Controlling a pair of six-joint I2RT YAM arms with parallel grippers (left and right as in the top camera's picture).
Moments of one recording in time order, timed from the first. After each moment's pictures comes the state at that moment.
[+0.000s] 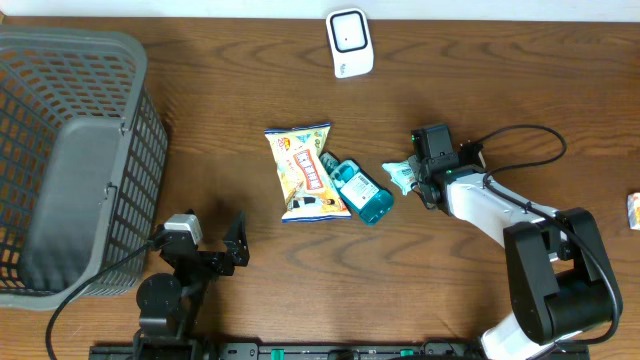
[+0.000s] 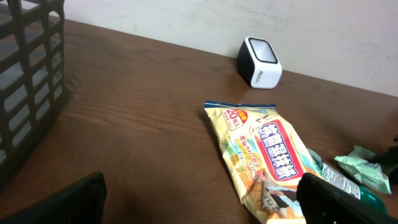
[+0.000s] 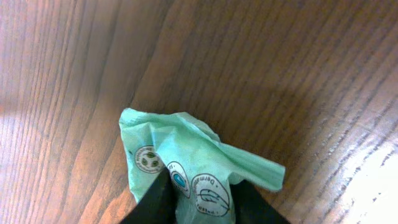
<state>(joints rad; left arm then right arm) -0.06 0.05 0.08 -0.26 0.15 -0.27 0.30 1.78 0.87 -0.17 0.25 1.42</state>
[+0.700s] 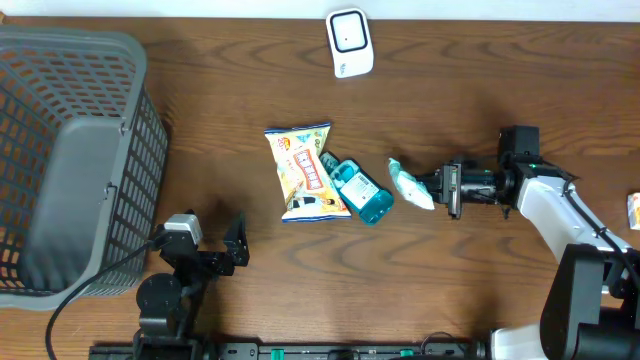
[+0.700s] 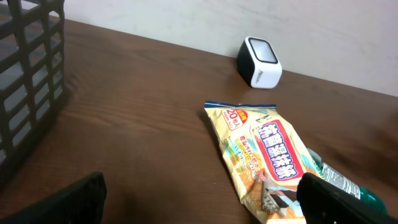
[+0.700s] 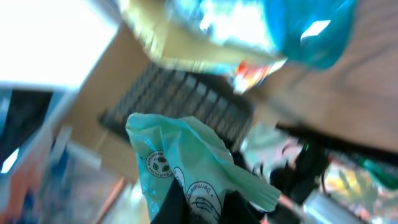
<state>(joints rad) -0.06 0.05 0.08 -0.26 0.15 -0.27 -0.09 1.63 0.87 -0.55 -1.24 1.17</state>
